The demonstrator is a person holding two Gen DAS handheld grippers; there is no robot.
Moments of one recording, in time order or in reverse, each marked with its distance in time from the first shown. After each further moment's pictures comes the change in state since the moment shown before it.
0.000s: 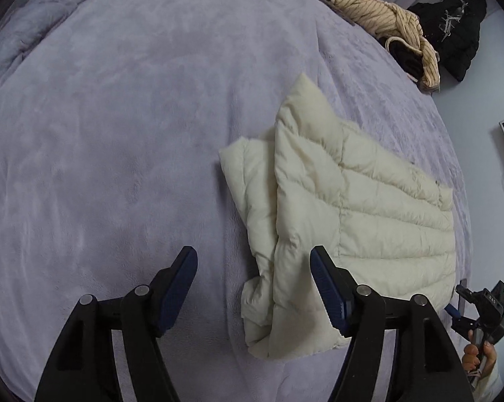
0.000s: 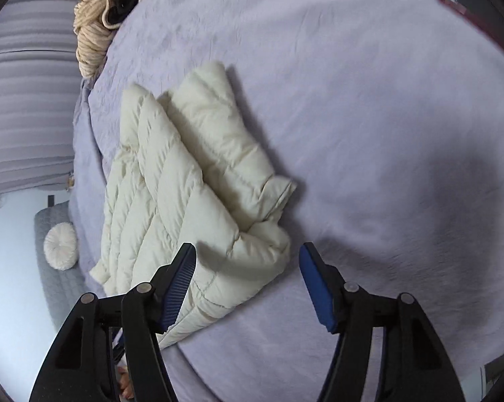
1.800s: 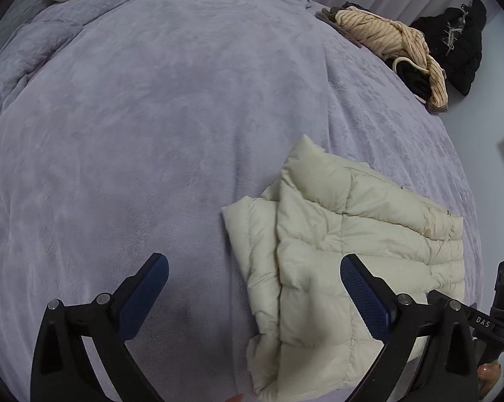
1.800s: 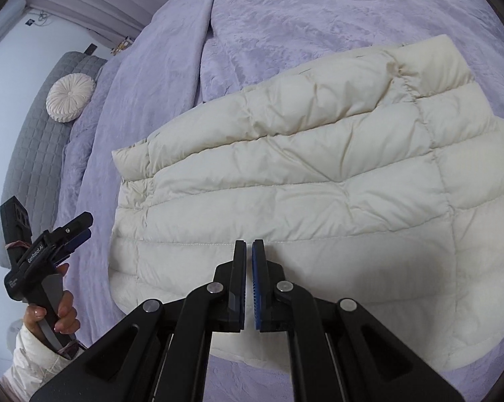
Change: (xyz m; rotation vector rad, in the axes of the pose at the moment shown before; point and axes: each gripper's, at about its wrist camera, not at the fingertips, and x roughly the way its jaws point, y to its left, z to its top) left arm 0.022 0.006 0.029 -0.022 -0.064 0.036; right arm 0.104 0.185 -0.085 -0.679 0.171 -0.024
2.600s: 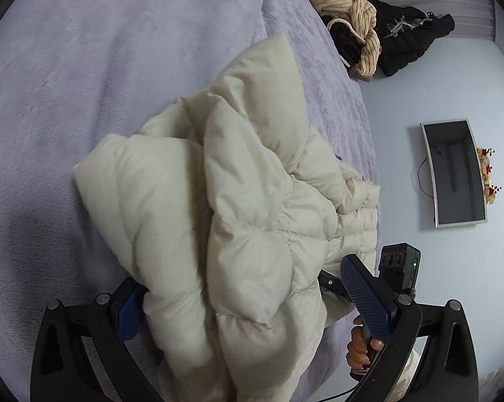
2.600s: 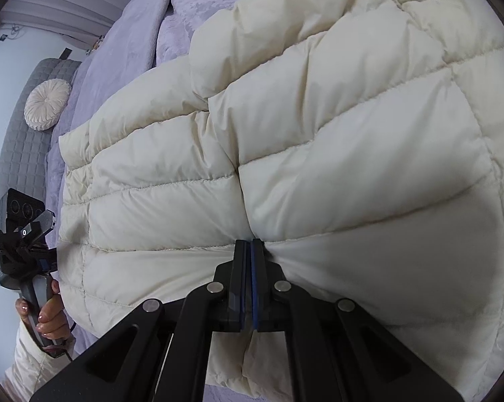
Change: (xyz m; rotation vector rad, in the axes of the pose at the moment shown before) left arm 0.090 -0.022 0.005 -0.024 0.316 -0.546; right arm 0.054 -0.039 -0.010 0.102 0.054 -0.011
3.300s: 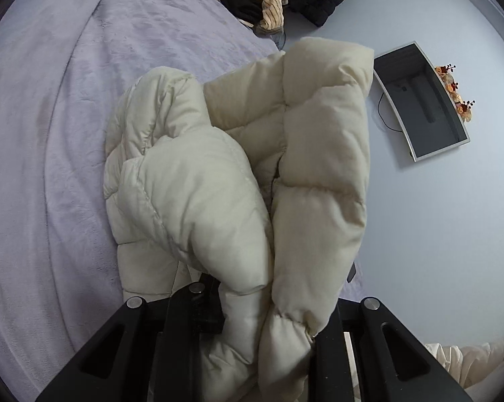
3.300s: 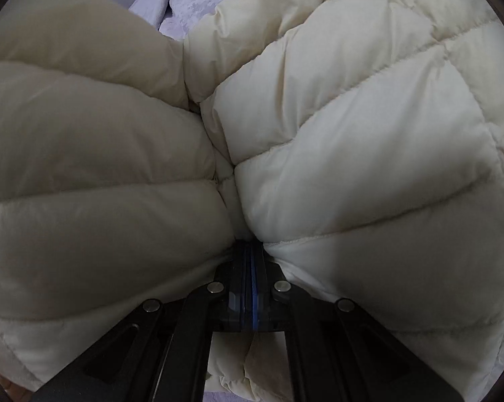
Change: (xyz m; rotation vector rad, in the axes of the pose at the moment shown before) left arm 0.044 -0.179 -0.044 0.297 0.054 -0.051; right arm 0.006 -0.016 -0.003 0.019 -0.003 0.050
